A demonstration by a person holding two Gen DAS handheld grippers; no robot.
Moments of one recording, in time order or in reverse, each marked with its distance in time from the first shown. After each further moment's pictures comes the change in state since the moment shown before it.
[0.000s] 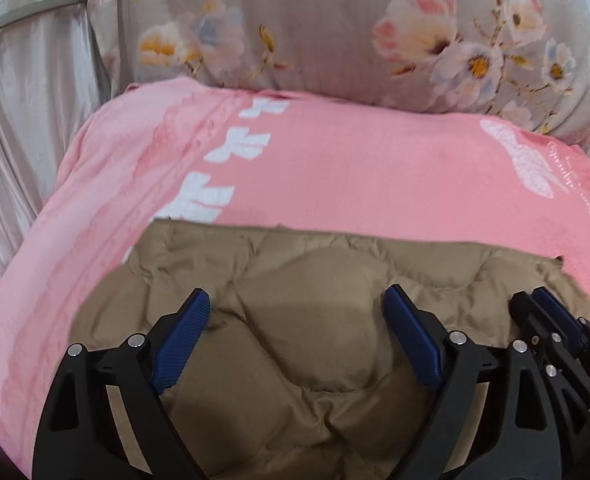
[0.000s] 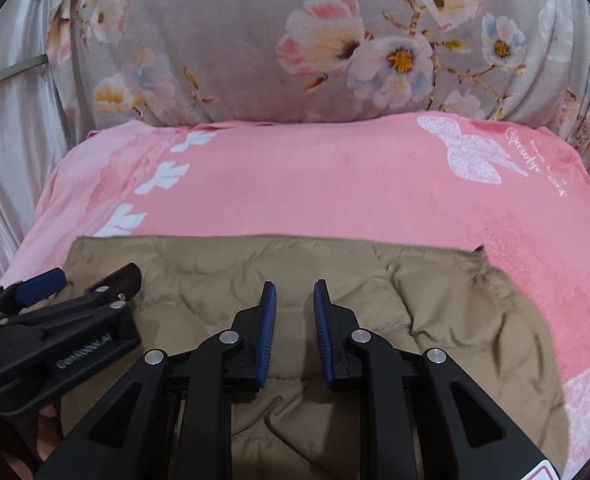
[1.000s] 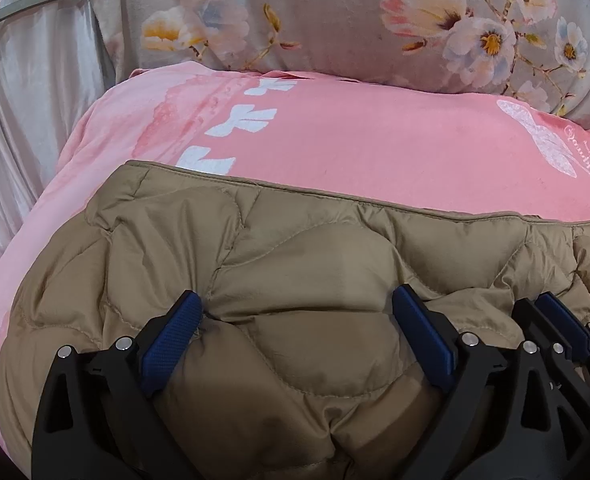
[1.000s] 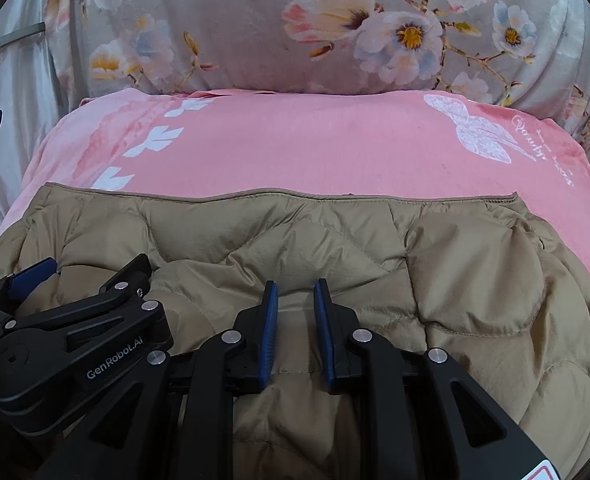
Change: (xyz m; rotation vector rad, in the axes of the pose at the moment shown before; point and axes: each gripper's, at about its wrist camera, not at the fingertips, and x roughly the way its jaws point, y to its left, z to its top) left arm 0.026 -0.008 -0.025 0.009 0.004 0.055; right arm 0.025 0.009 -0.019 -0.046 0.055 -0.038
